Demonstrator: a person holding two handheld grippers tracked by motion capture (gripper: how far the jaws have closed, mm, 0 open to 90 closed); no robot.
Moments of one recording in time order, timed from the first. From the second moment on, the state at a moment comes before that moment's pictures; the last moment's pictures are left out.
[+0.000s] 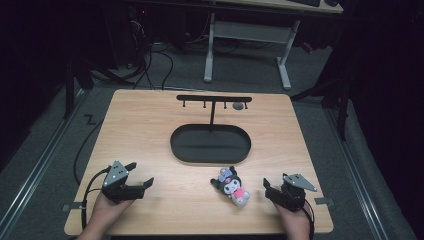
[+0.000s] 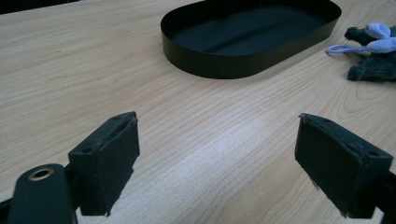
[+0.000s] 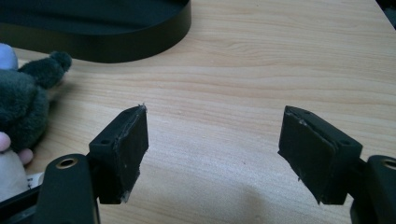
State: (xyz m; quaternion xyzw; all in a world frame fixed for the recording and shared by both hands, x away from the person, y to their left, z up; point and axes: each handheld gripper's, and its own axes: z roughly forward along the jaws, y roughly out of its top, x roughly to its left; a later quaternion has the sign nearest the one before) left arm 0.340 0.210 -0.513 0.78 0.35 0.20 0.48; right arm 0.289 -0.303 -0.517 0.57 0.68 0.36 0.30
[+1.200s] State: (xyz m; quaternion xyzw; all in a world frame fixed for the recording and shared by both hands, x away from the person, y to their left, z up) left arm 0.339 0.209 -0.513 0.79 0.35 0.20 0.47; right arm 0.291 -0.282 -0.506 0.57 0.69 0.35 0.27
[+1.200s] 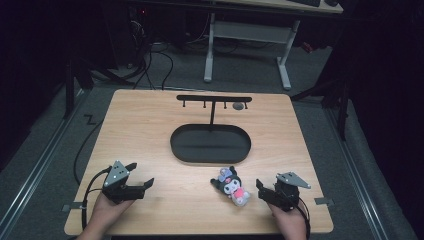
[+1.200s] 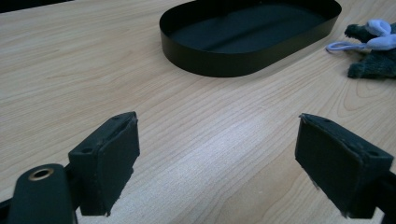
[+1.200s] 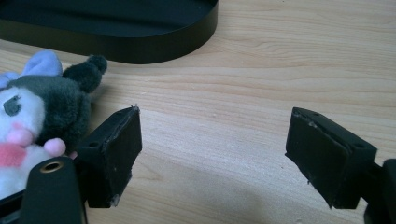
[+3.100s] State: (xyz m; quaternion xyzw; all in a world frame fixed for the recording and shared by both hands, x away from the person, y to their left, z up) left arm 0.339 0.206 -0.513 0.79 0.34 0.19 0.47; right arm 0.335 -0.271 -0.466 0.56 0.79 0.19 0.15
